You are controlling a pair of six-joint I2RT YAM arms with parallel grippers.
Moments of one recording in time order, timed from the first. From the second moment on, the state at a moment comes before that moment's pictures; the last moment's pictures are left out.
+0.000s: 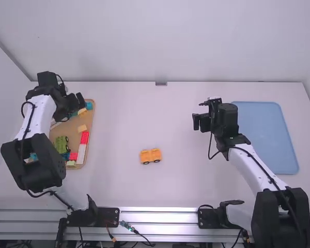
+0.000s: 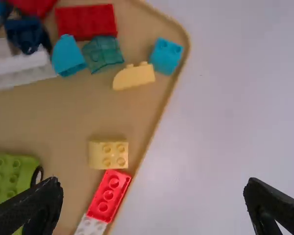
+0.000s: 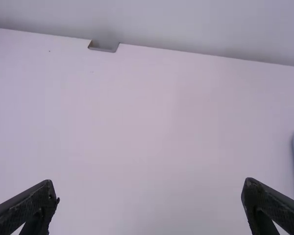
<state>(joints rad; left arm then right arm) 0.36 1.78 1.49 -0.83 0.11 -0.27 0.14 1.33 0.72 0.01 -0.12 -0.05</state>
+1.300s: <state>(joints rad) 0.36 2.10 1.59 -0.88 0.15 -1.14 0.14 1.33 0.72 0.02 -0.13 -0.05</state>
